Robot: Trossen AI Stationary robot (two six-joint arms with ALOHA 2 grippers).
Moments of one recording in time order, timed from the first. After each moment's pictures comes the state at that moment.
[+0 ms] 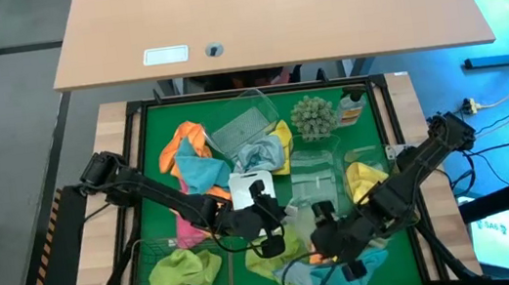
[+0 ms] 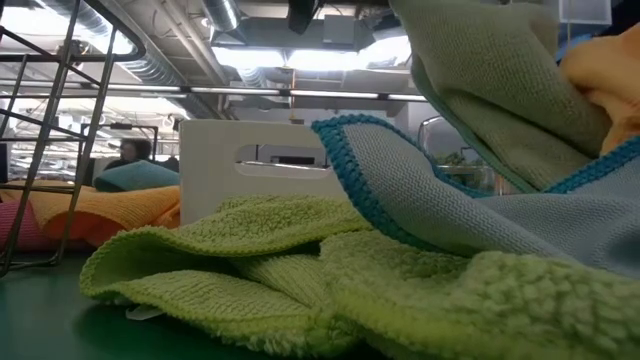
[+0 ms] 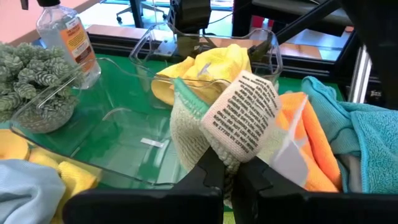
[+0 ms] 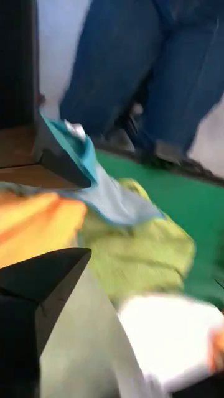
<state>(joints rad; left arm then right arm) -0.40 1.83 1.34 -0.01 -0.56 -0.33 0.66 1.67 1.62 -0.94 0.05 0.39</state>
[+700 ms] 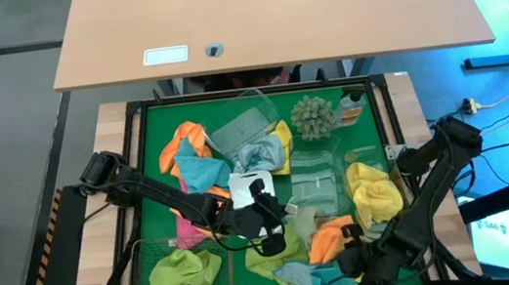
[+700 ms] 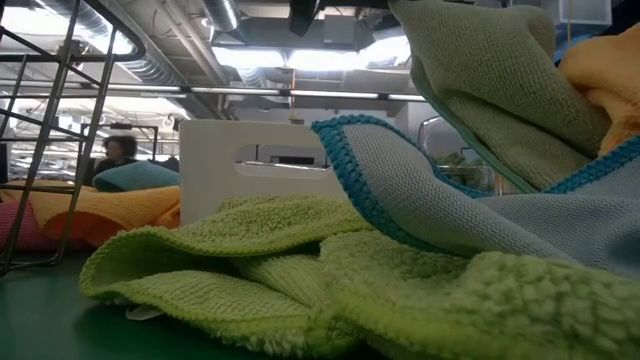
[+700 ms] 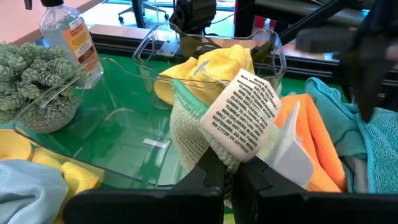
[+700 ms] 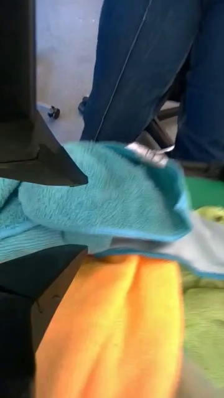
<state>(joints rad) -0.40 1.83 1.34 -0.01 -0.56 -0.33 0.89 1.67 1.34 -0.79 0.15 0.77</state>
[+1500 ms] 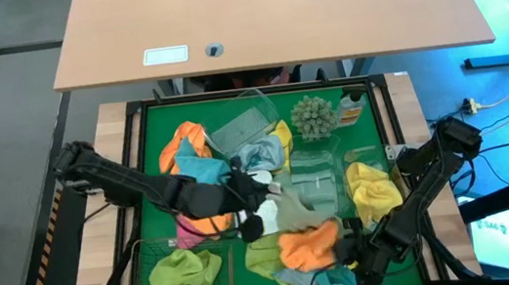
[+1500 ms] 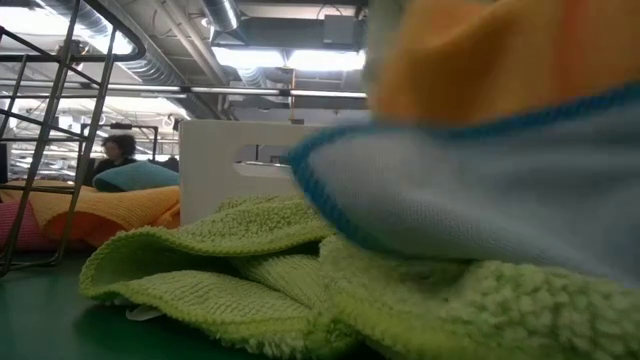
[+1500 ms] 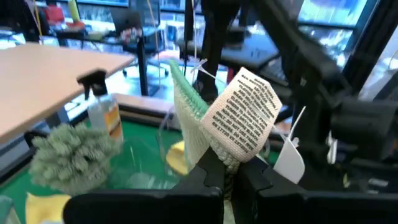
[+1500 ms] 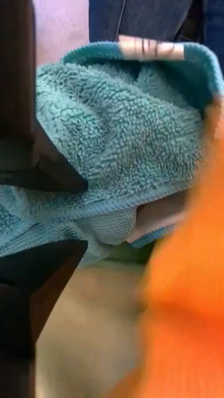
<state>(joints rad) -0.39 1.55 1.34 -0.01 -0.59 -0.23 0.88 1.67 1.09 -0.62 0.17 0.86</state>
